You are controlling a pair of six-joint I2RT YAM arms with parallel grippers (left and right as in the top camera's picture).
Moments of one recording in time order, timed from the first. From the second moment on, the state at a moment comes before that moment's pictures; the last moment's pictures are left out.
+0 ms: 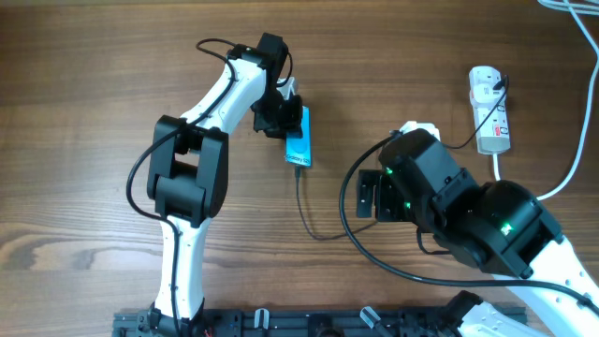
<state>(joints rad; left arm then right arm) -0.34 2.32 1.85 -1.11 0.37 -0.31 0.72 1.15 1.36 -1.30 0.18 0.66</state>
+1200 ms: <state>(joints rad) -0.23 1.62 1.97 -1.19 0.06 -0.46 -0.30 1.63 1.73 -1.26 0.03 0.42</state>
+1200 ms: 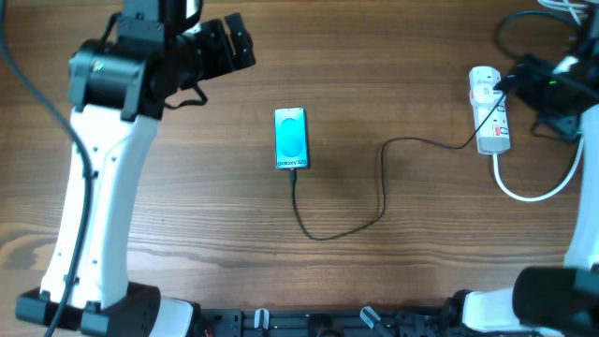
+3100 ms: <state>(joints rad) -0.23 1.63 1.97 -1.19 0.04 -0.47 -0.50 2.22 1.69 -0.86 -0.14 0.33</state>
